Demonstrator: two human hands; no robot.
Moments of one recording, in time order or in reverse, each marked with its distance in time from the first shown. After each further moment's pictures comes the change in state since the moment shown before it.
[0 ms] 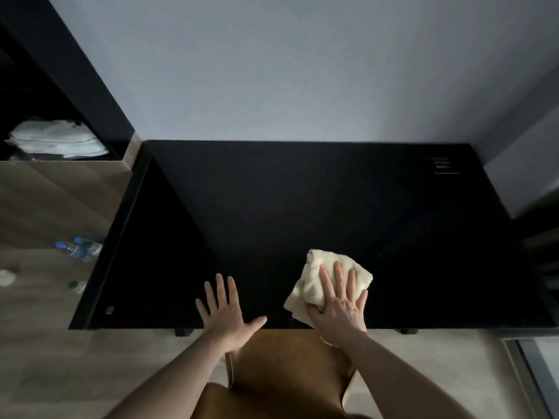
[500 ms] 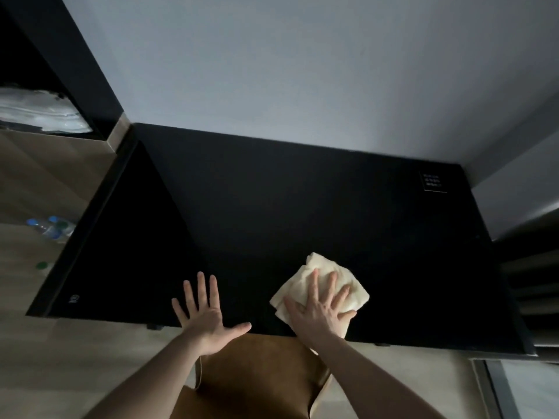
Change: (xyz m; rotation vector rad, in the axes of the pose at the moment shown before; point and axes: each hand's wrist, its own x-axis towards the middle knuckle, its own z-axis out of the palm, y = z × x) left_hand 0.005 0.020 0.022 -0.068 -0.055 -0.042; right_hand 0.006 -0.002 -0.021 0.032 -0.130 0.232
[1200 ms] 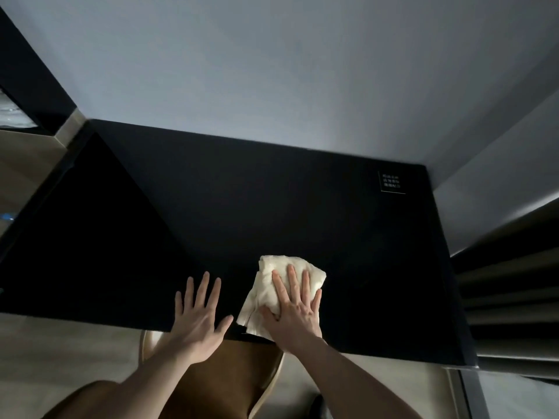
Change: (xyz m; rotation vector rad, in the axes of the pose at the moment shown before) left_hand -0.012 0.128 0.050 0.107 0.253 0.222; right_hand 0.035 0.120 -0.051 -0.165 0.020 -0.389
